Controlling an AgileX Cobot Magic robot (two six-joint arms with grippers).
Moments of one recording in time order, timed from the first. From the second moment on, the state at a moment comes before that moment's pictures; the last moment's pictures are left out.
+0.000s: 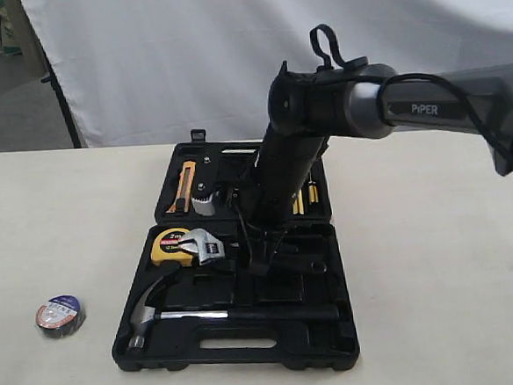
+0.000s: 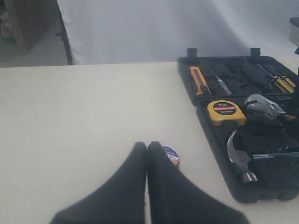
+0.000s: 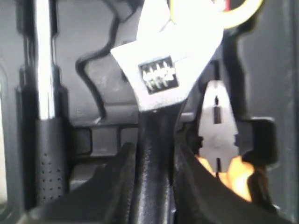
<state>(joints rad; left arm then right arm) -0.01 0.00 0.00 0.01 0.32 -0.03 0.69 2.20 -1.71 0.29 0.96 -1.07</state>
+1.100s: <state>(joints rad) -0.01 0.00 0.00 0.01 0.32 -0.03 0.73 2.24 -1.72 0.25 0.99 -1.13</state>
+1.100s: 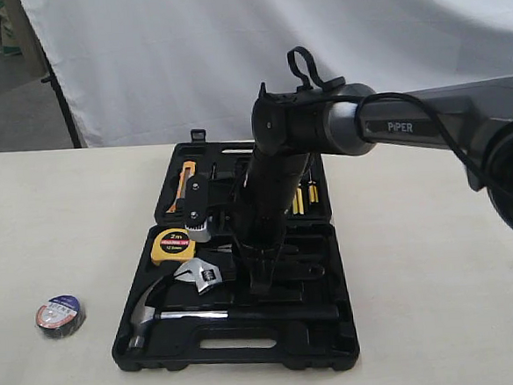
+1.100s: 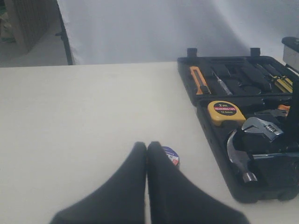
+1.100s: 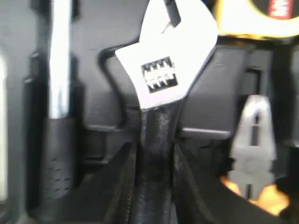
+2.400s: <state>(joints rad) -0.01 0.00 0.00 0.01 0.32 -0.03 0.73 2.24 -1.72 0.27 1.01 -1.10</state>
